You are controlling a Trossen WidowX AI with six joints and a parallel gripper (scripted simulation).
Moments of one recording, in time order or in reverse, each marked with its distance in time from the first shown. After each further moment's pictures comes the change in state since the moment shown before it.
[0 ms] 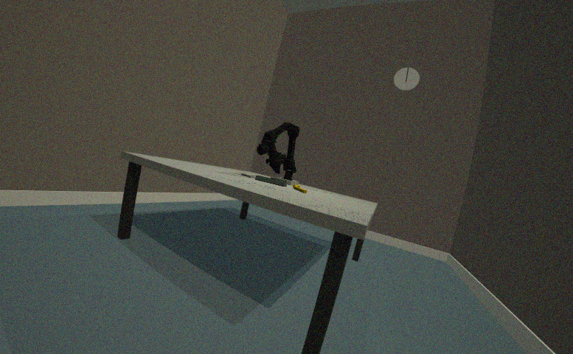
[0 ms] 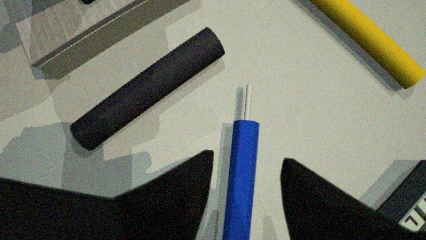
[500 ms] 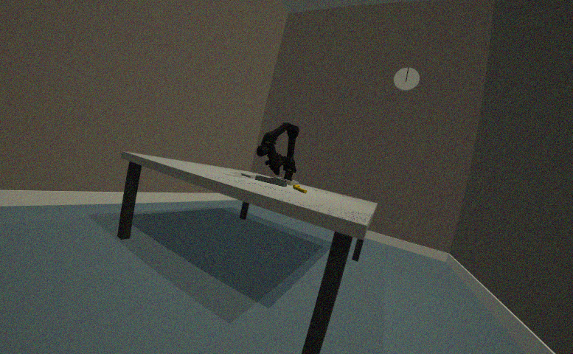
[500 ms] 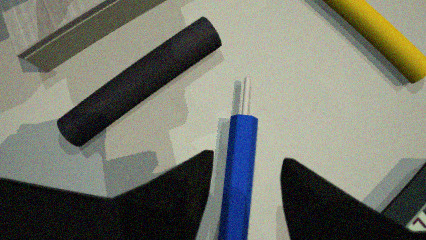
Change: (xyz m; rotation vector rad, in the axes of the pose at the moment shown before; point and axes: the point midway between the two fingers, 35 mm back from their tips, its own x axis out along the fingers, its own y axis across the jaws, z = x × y) arm 0.009 -0.002 -0.006 -0.006 0.002 -0.002
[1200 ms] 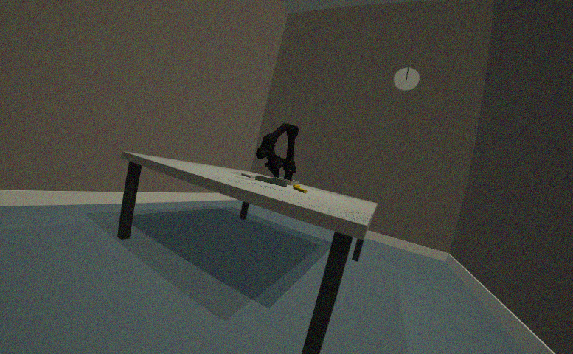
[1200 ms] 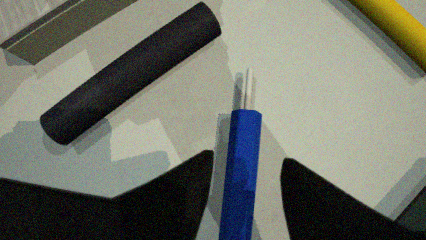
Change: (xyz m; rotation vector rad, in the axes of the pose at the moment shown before) arm 0.014 0.000 -0.008 0.001 0.000 0.000
